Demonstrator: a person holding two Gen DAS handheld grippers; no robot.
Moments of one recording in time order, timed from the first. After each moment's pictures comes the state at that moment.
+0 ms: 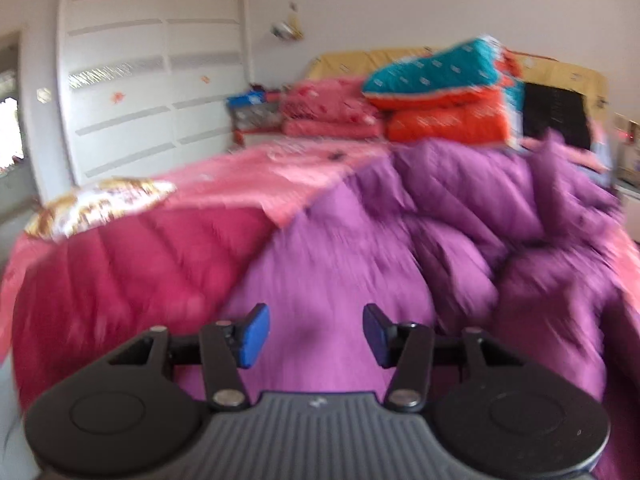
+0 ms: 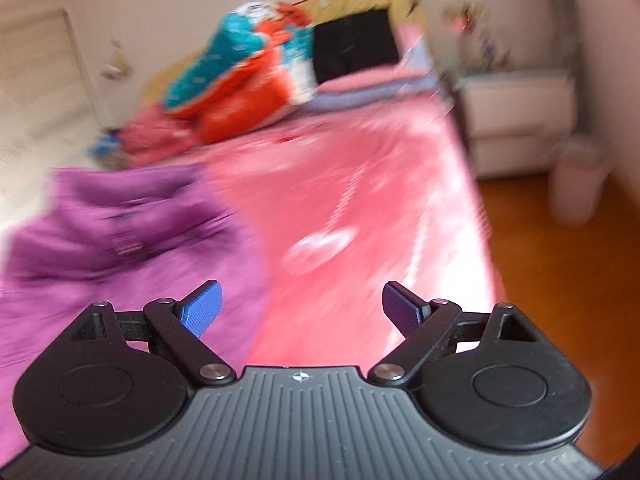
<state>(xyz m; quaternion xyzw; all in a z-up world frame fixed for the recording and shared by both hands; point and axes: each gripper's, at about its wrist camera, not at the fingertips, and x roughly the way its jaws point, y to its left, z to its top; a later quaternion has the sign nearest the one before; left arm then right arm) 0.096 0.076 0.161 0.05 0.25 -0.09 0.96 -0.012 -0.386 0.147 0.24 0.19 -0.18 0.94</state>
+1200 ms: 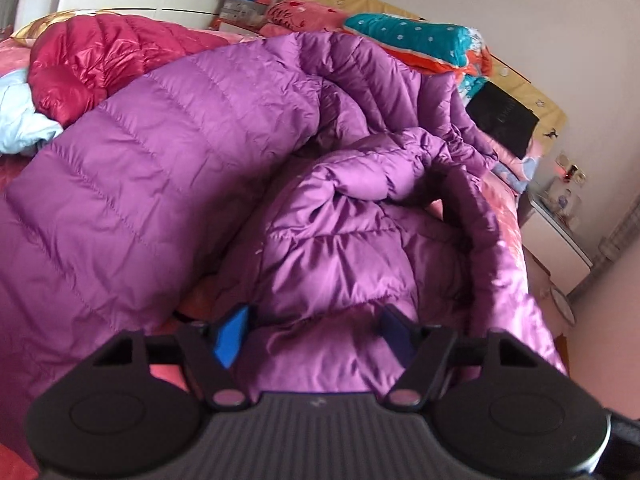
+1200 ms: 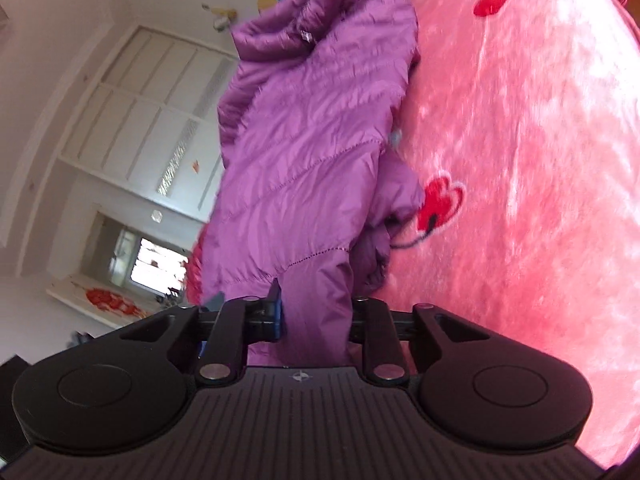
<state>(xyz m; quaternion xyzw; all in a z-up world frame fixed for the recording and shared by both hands) -0.059 0.081 0.105 -0.14 0.37 -0.17 0.90 -0.149 -0.286 0.068 0.50 0.23 0.13 0.82</state>
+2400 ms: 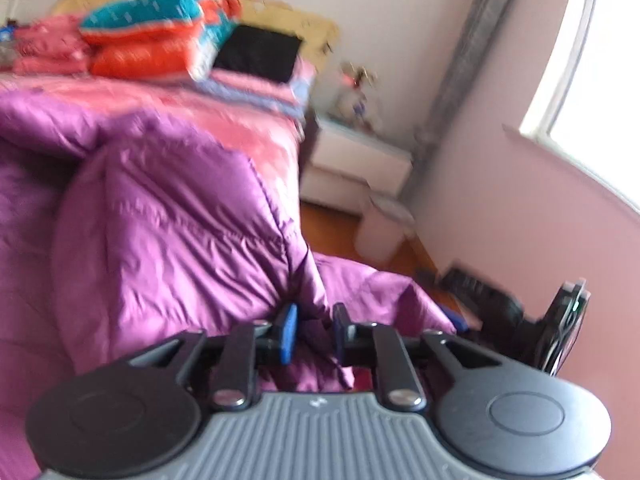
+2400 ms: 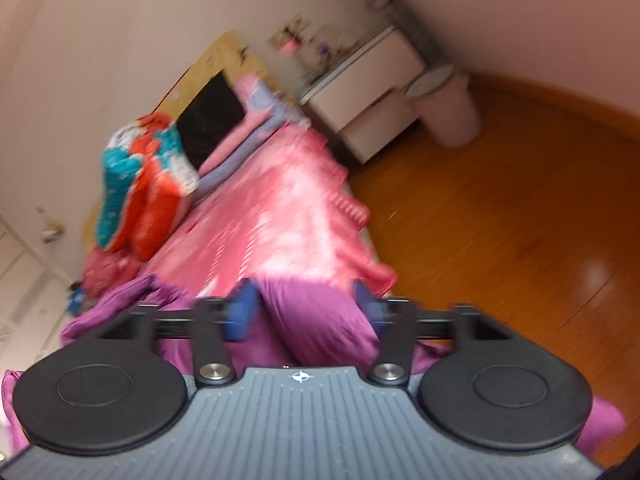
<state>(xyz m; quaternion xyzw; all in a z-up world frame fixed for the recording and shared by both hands) -0.084 -0.137 0.143 -0.02 0.34 -0.47 0.81 -0.216 -0.462 0.086 0.41 0.05 -0.33 0.85</state>
